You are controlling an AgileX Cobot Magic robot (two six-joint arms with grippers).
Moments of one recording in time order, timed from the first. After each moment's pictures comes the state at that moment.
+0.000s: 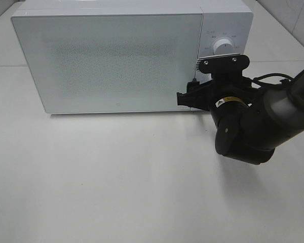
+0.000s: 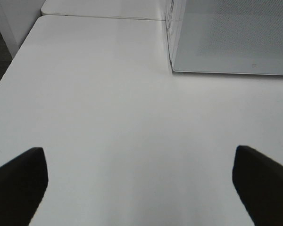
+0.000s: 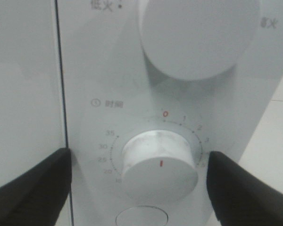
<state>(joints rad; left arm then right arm) 0.07 0.00 -0.52 -0.09 1.09 0.06 0.60 2.07 -0.77 0.72 -1.14 -0.37</state>
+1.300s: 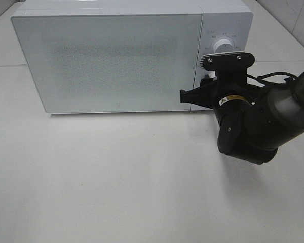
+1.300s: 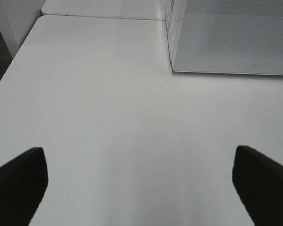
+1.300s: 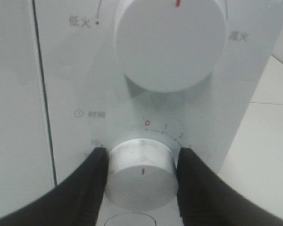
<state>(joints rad) 0.07 0.00 -0.52 -0.09 1.09 0.06 0.60 2.06 -0.76 0.73 -1.16 -0.36</state>
